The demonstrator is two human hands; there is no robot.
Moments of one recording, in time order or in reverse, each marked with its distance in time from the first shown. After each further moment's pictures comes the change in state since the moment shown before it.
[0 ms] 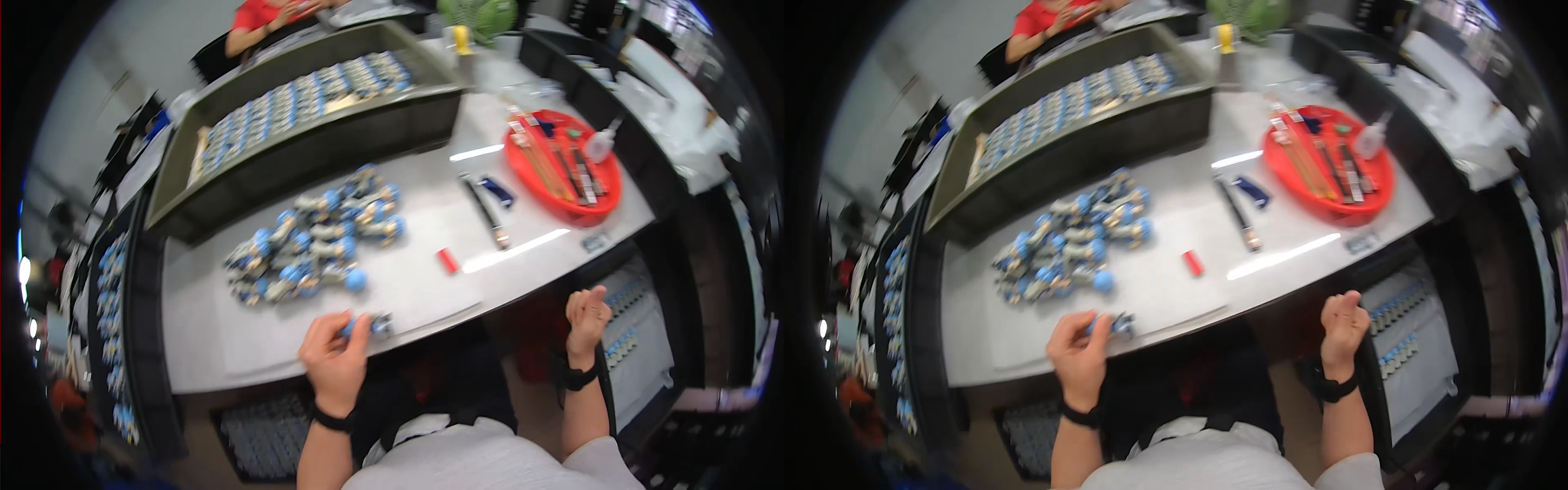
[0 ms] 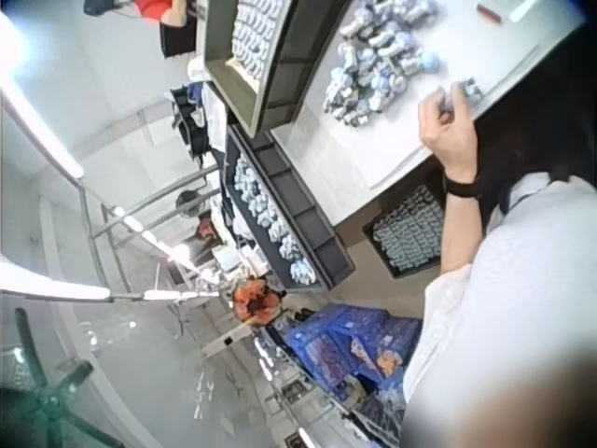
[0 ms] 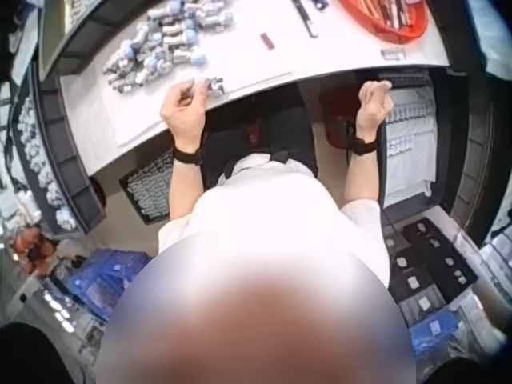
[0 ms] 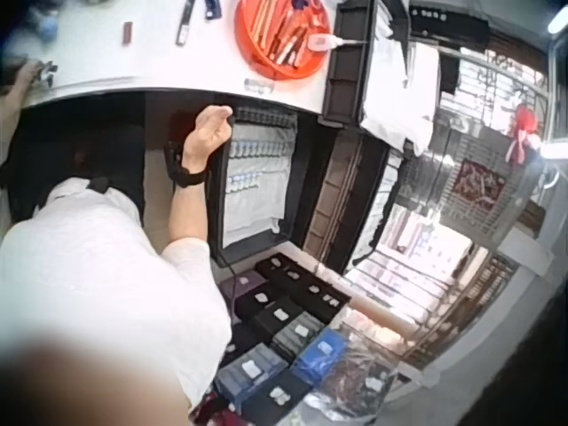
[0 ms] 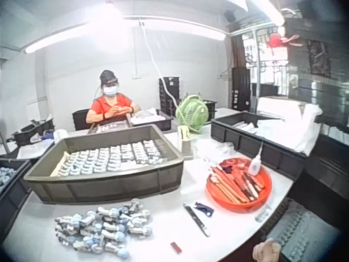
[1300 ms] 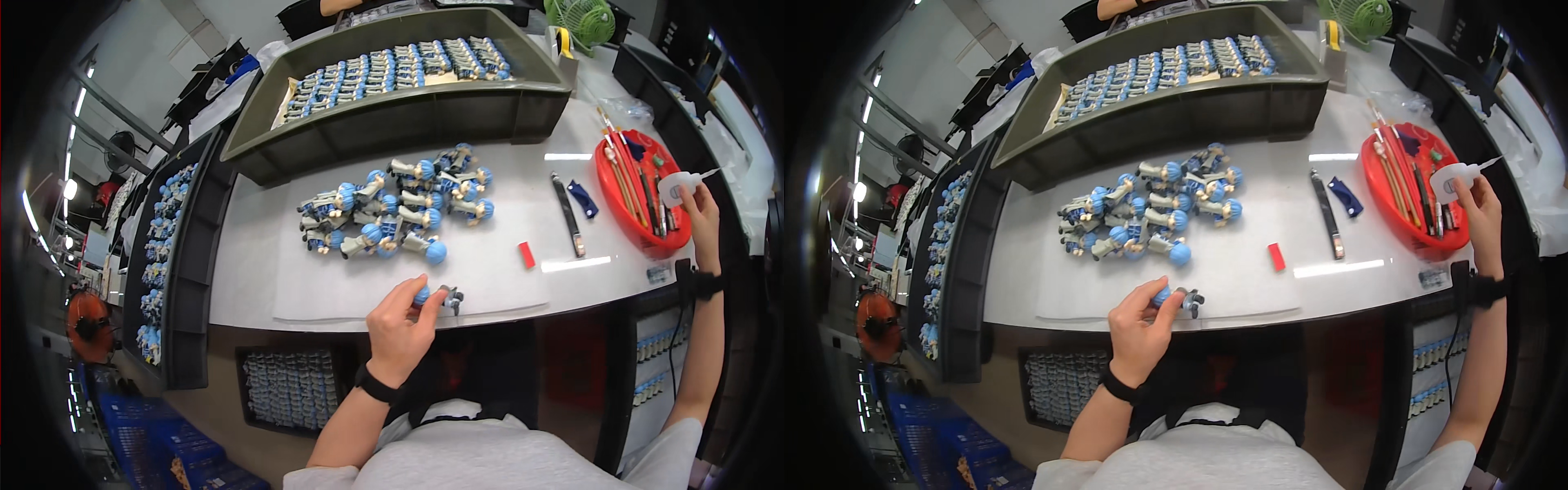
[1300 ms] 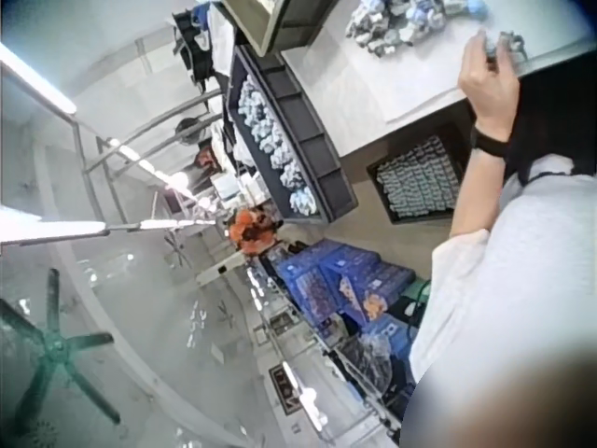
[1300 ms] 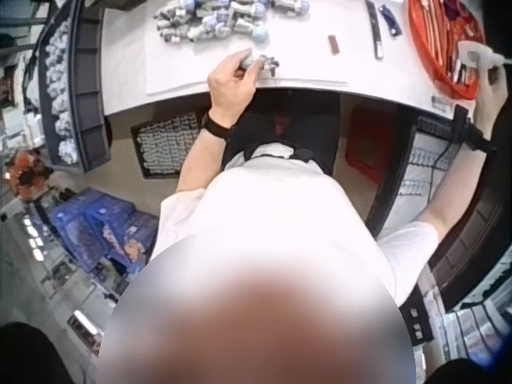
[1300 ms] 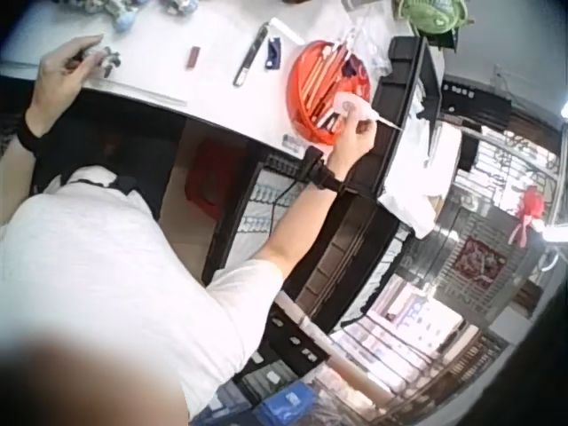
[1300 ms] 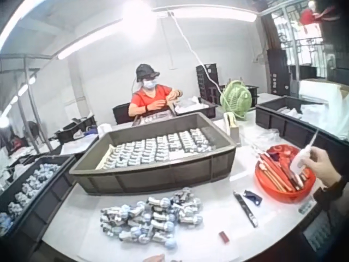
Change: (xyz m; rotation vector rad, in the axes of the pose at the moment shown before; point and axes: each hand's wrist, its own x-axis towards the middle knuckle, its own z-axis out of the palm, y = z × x) left_hand -0.002 0.015 0.000 0.113 -0.025 0.072; right_hand 0.243 0.015 -0.063 -0.425 -0.349 -0.087
